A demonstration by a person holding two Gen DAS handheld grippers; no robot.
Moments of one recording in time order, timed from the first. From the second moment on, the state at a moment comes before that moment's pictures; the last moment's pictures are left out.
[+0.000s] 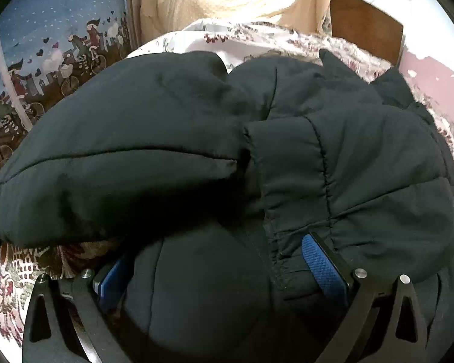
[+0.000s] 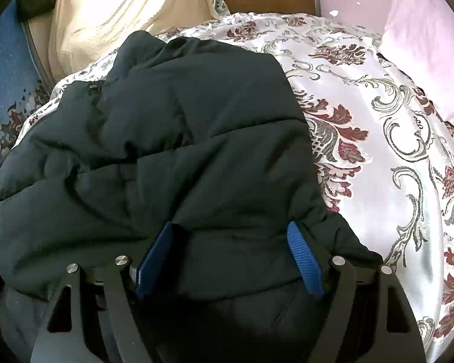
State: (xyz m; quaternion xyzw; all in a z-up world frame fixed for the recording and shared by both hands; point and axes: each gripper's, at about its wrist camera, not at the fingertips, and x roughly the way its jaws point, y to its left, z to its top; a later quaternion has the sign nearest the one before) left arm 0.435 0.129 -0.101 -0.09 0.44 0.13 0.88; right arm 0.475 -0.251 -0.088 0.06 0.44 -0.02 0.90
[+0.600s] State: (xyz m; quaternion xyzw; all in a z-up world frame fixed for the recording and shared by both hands) left arm 0.291 0.295 -0.046 -0.35 0.41 0.09 0.84; right arm 0.461 -0.183 -0.025 0.00 0.39 0.03 0.92
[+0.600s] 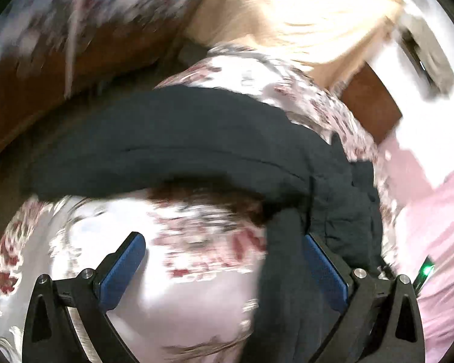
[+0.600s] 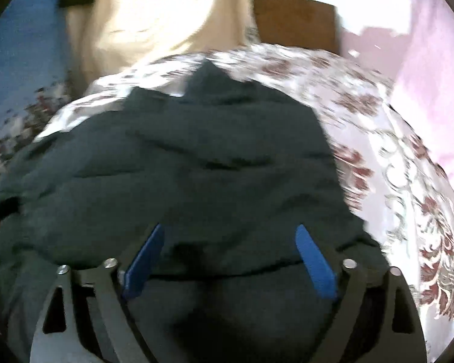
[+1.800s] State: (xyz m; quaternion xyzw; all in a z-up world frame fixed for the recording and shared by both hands) left arm 0.258 0.434 -0.111 -0.52 0.20 0.27 0.79; right arm 0.476 0.044 -0.061 -0.15 0.34 0.13 0.92
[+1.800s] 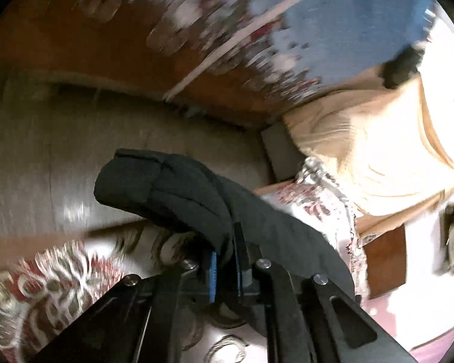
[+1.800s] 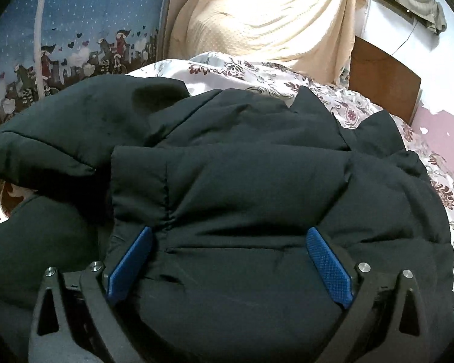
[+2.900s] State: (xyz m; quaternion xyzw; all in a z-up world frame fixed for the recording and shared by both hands) left arm 0.380 0.049 0.149 -0.08 0.13 -0.13 0.98; right arm 0.373 -0.265 0.008 0.11 0.36 0.07 0.92
